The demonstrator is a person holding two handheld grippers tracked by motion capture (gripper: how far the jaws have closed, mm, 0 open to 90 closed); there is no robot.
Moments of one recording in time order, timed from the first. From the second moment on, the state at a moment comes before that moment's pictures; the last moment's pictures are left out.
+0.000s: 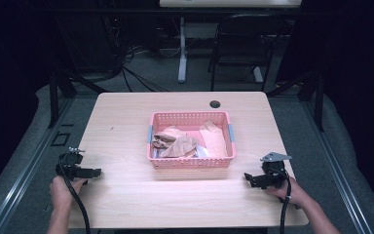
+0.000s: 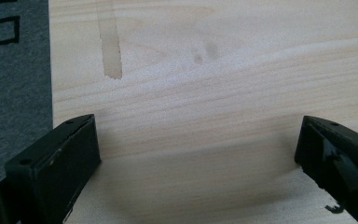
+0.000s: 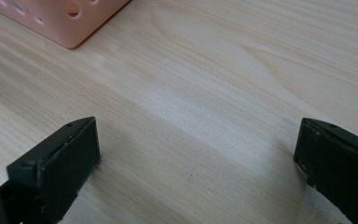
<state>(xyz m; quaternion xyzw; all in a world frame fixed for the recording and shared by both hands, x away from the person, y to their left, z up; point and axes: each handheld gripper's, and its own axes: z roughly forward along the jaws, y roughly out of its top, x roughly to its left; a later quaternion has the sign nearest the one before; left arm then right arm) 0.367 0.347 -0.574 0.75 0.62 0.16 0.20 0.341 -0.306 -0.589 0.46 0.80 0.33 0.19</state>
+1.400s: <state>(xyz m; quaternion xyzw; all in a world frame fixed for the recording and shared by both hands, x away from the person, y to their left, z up) 0.368 0.325 -0.541 0.77 0.58 0.10 0.27 0.341 -0.304 -0.589 0.46 0.80 0.33 0.19</state>
